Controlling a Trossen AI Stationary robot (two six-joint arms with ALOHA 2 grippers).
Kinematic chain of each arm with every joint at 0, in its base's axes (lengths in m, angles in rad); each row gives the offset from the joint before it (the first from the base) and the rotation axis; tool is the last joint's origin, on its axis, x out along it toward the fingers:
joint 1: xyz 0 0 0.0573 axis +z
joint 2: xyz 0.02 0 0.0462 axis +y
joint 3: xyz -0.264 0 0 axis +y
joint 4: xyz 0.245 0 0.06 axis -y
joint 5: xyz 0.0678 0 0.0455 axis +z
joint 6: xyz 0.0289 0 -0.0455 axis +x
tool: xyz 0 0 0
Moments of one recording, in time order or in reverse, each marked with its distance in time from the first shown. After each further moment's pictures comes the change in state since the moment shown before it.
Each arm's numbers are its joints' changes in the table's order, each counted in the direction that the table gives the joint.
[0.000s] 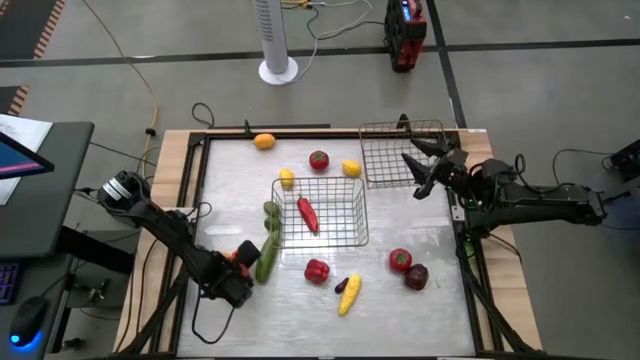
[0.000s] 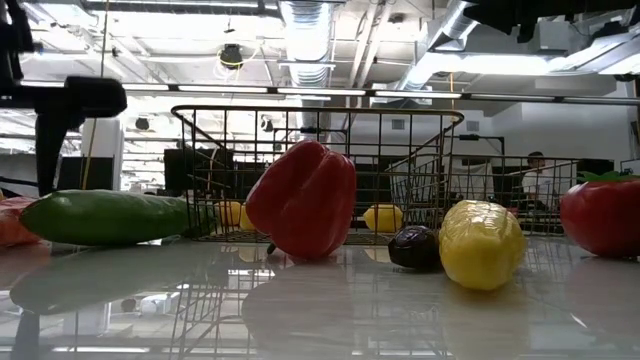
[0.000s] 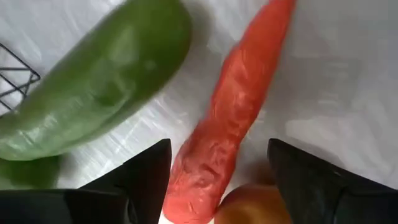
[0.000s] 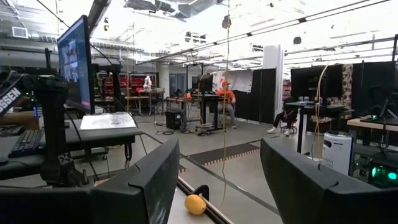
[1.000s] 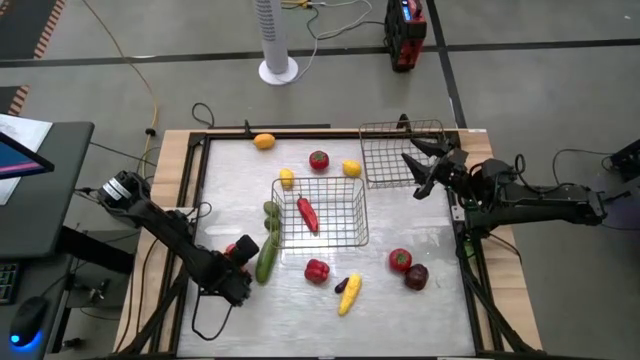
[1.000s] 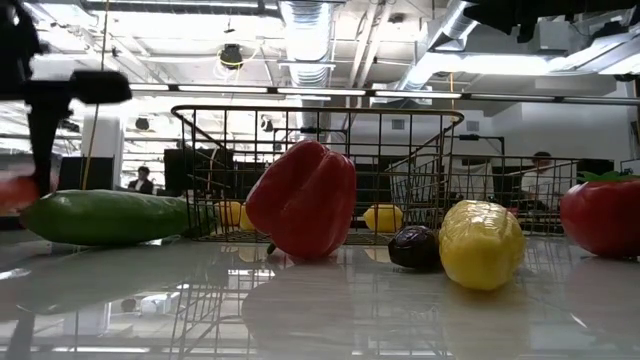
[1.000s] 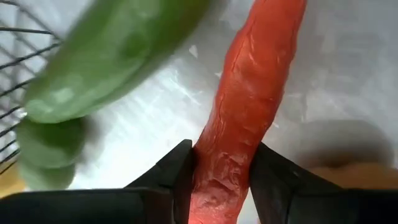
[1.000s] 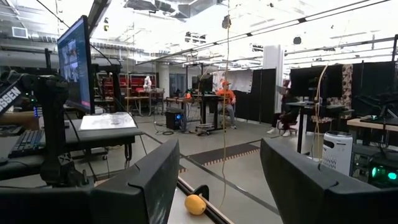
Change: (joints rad) left arm 0.004 0.000 -0.052 -0.139 0.071 0.005; right arm 0.000 0.000 0.000 0.001 0.000 0.000
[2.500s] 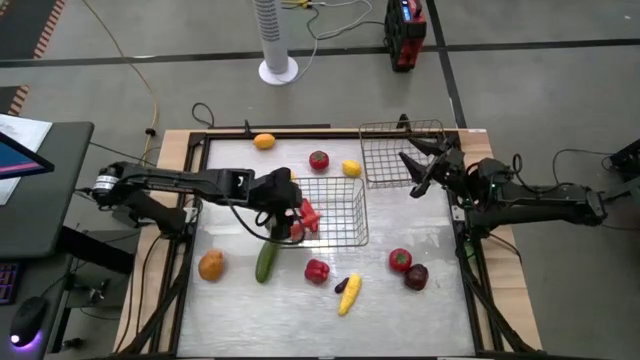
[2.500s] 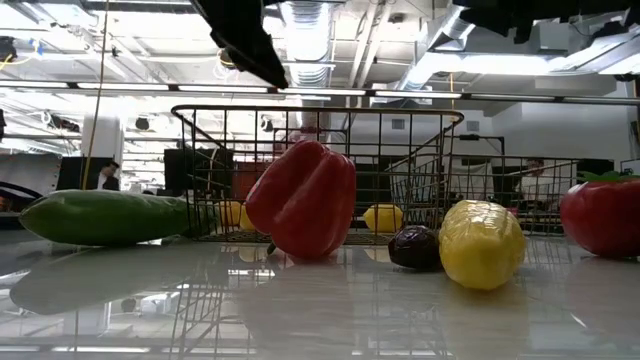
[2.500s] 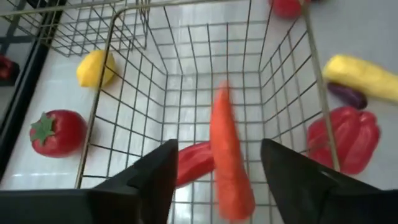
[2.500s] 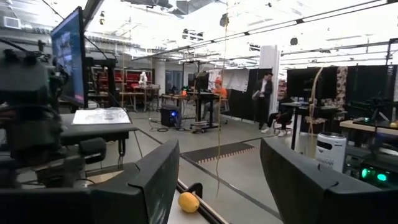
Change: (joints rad) left arm 0.683 -0.124 -0.278 0.428 -0.185 -0.091; right arm -0.020 0.032 0.000 0.018 -0.001 -0.026
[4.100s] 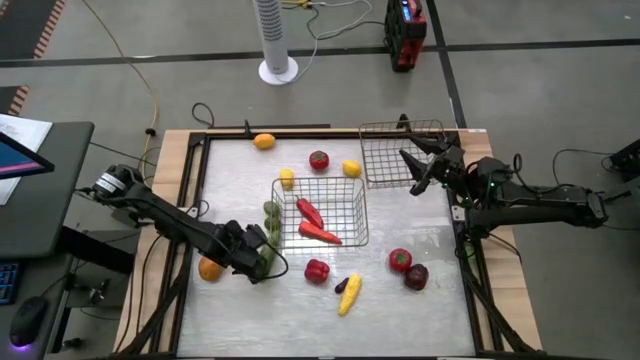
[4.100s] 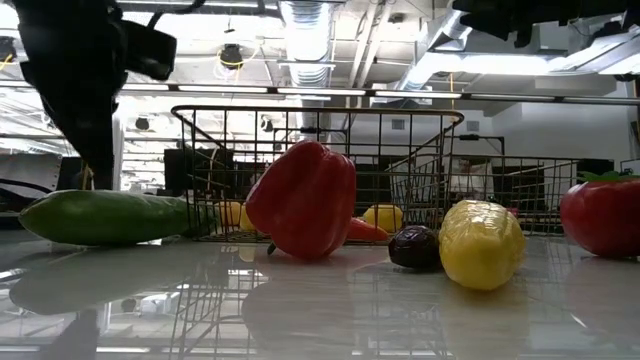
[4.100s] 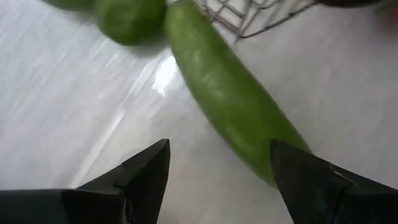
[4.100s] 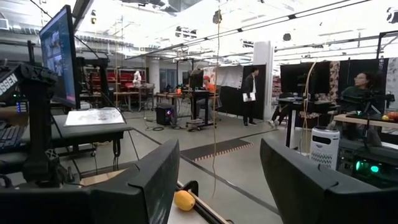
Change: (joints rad) left arm -0.460 0.027 0.280 -0.262 0.156 -1.147; right arm -0.026 0.000 0.000 -0.009 0.000 0.026
